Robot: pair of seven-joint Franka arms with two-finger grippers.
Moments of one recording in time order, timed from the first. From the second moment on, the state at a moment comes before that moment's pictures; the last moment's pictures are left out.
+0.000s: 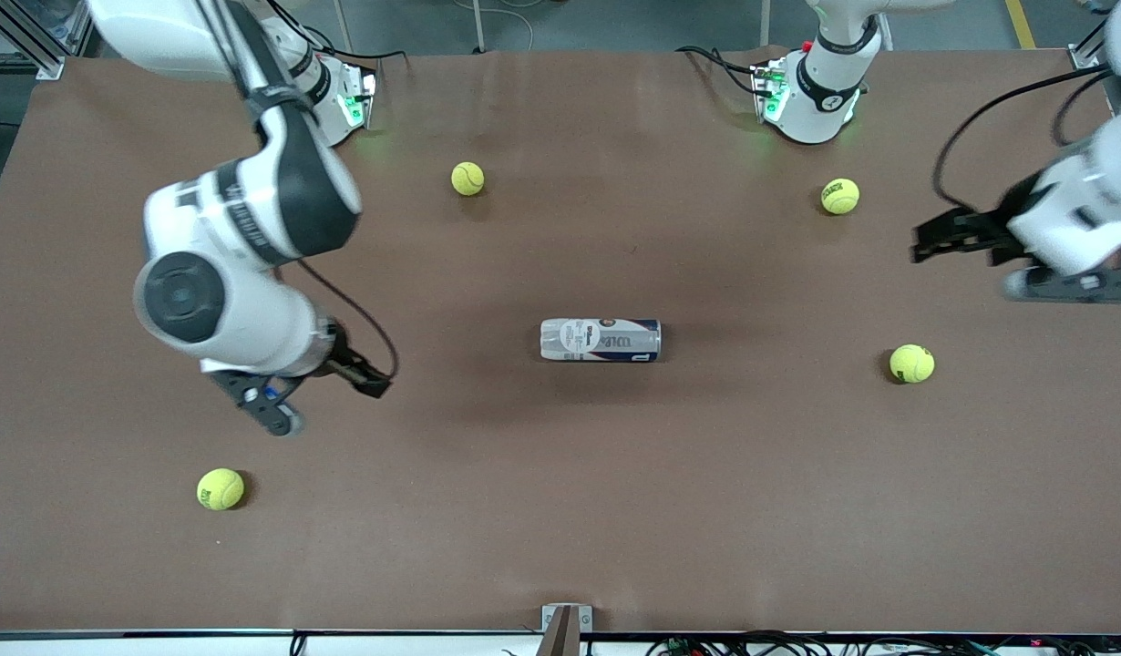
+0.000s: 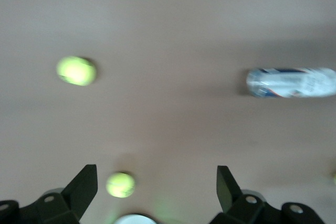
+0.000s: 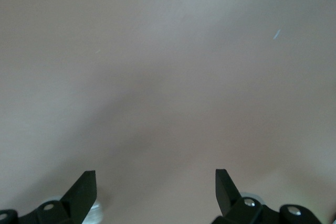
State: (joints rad) left arm -0.06 0.15 -0.11 -1.50 -0.12 1.48 -0.15; right arm 0.34 0.53 -0.08 -1.22 0.08 1.59 0.82
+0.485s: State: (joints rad) left arm -0.12 0.34 -0.13 -1.68 -0.49 1.77 -0.21; right arm 0.08 0.51 -0.09 -1.23 0.02 1.58 0.20
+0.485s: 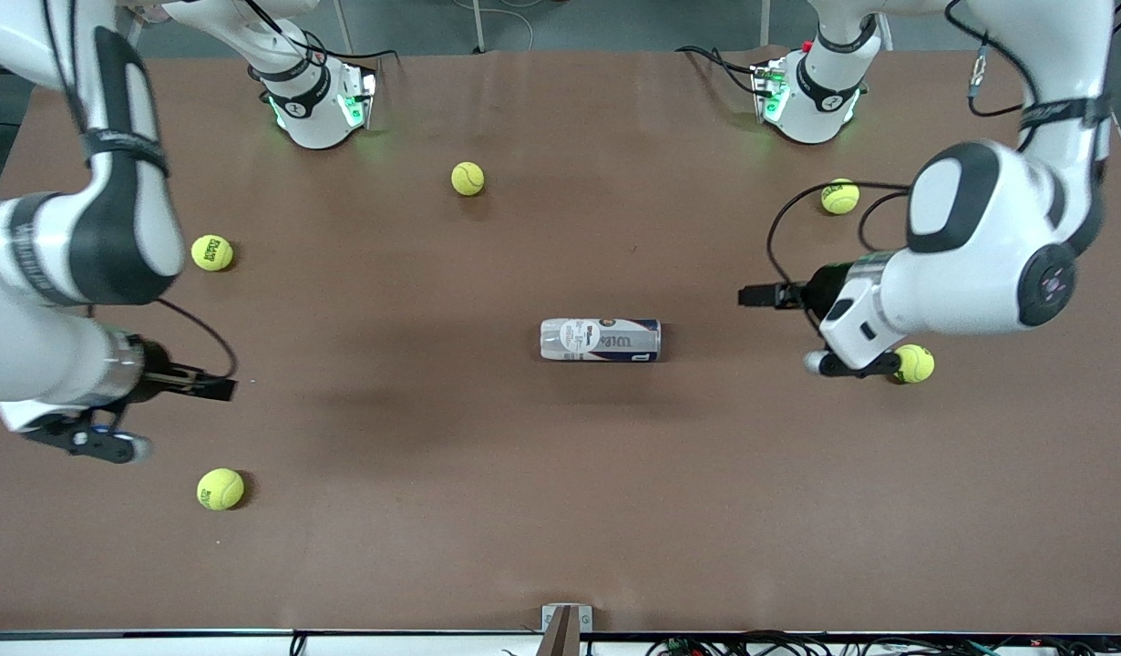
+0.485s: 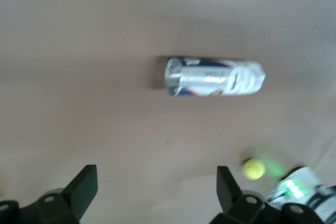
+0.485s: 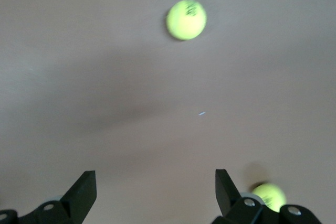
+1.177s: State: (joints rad) left arm -0.12 0.55 -0.15 -1.98 -1.24 2.09 0.53; right arm -0.02 0.50 -0.09 -1.21 -0.02 1.59 0.01
